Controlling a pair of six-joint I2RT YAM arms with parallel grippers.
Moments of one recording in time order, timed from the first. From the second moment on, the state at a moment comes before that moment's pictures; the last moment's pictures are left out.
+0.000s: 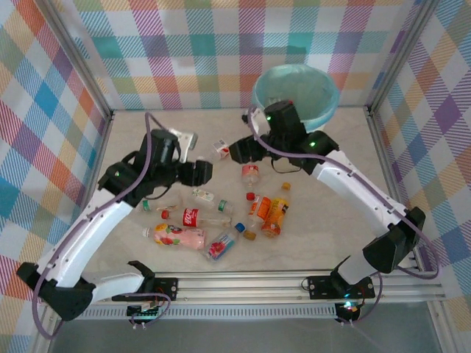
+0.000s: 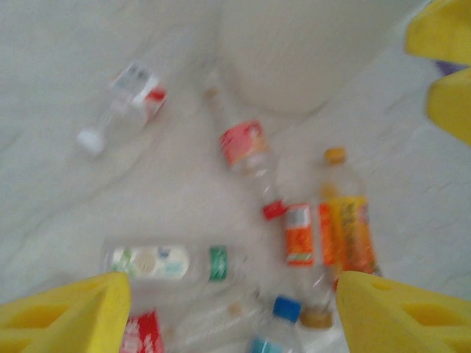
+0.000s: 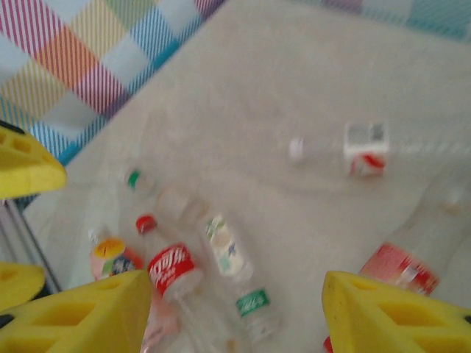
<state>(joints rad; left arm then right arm) -0.57 1.11 1.31 -0.93 0.02 -0.30 0.70 1.52 1.60 -0.73 -0.26 0.20</state>
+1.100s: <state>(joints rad) -0.98 1.43 1.16 -0.67 0.04 -0.33 0.25 1.31 0.80 -0.49 -0.29 0.56</state>
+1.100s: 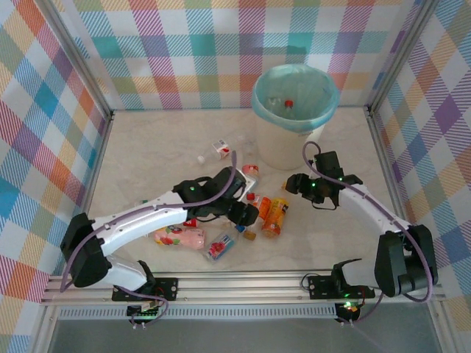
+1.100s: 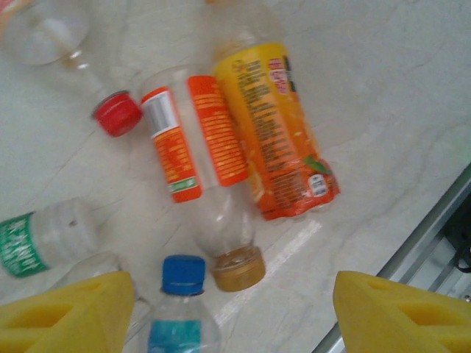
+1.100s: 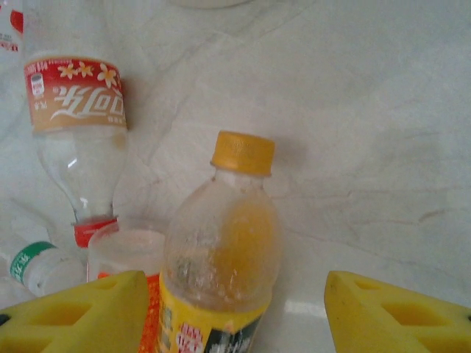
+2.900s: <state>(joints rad) -1.09 1.87 1.36 -0.66 0.07 -0.21 0.11 1.65 0.73 -0.06 -0.67 0.65</state>
